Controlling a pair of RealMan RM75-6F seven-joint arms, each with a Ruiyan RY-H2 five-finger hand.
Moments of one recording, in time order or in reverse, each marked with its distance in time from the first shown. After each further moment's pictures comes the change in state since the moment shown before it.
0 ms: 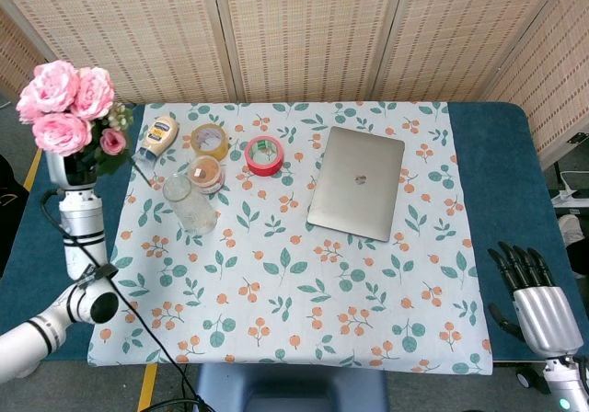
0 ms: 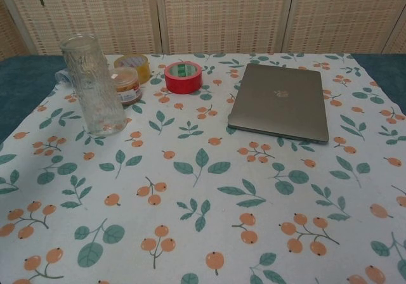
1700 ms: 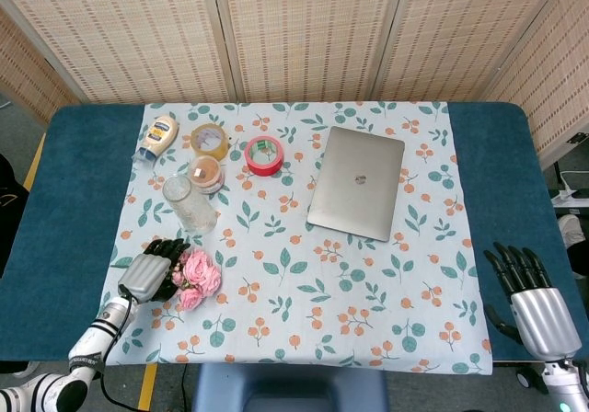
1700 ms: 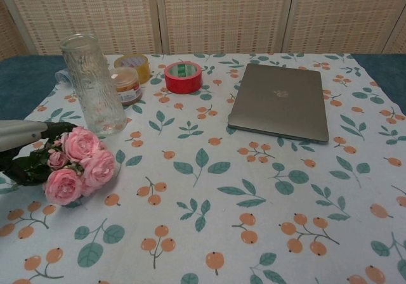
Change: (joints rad) left arm 0.188 0.134 0.525 -0.295 -0.106 -0.525 1.342; right arm -0.003 -0.014 -0.009 0.032 -0.068 0.043 0.032
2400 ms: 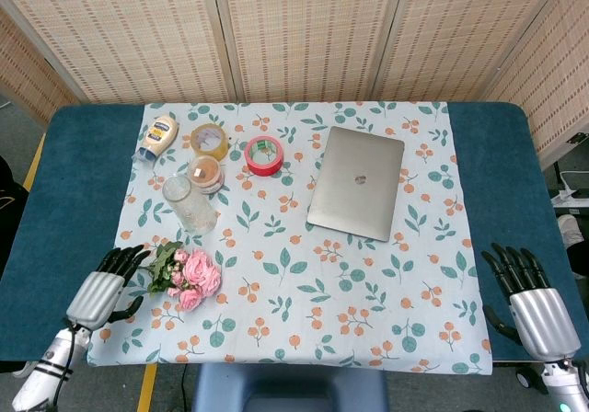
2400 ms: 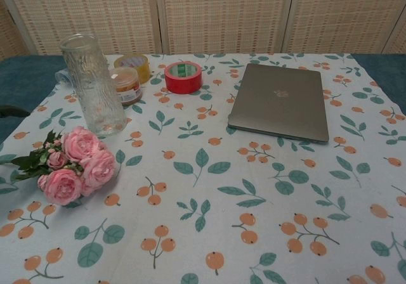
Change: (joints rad) left arm 0.222 0.082 0.074 0.057 0.370 0.308 -0.329; right arm 0.000 0.005 -0.002 0.006 -0.015 0.011 0.012
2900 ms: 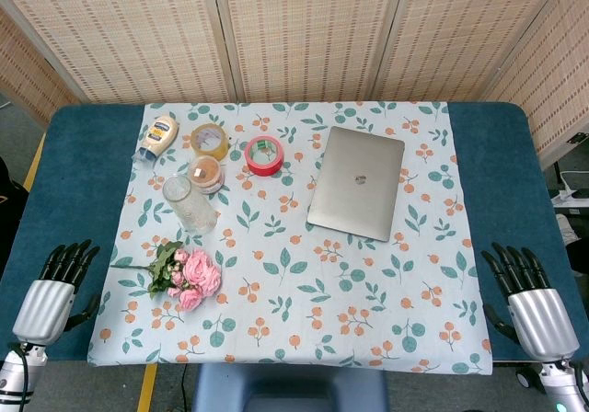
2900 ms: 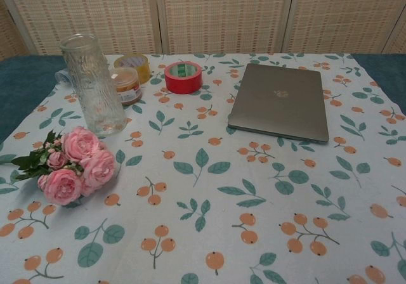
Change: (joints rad) left arm 0.148 0.039 0.017 0.086 0.103 0.330 -0.028; right arm -0.004 -0.023 0.005 0.009 -0.001 0.007 -0.053
